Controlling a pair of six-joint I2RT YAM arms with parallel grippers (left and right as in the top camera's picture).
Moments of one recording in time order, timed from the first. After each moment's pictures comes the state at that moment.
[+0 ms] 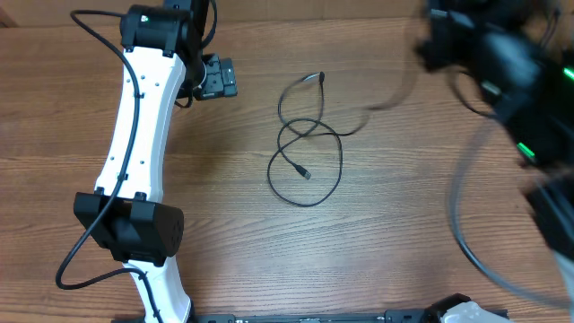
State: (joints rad) left arm -0.16 2.03 2.21 -1.53 -0.09 -0.36; right arm 0.42 1.32 2.06 -0.67 0.06 0.21
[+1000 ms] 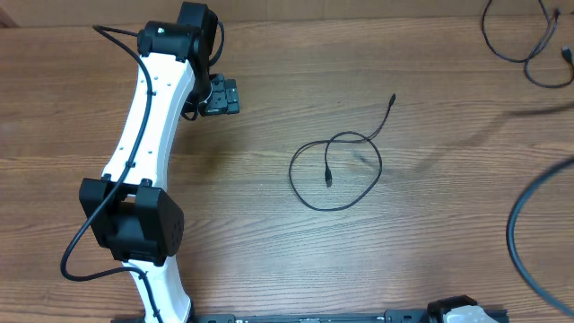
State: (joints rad) left arm -0.16 2.03 2.03 -1.44 -0.10 -0.34; right arm 0.18 1.26 2.04 0.07 0.41 -0.71
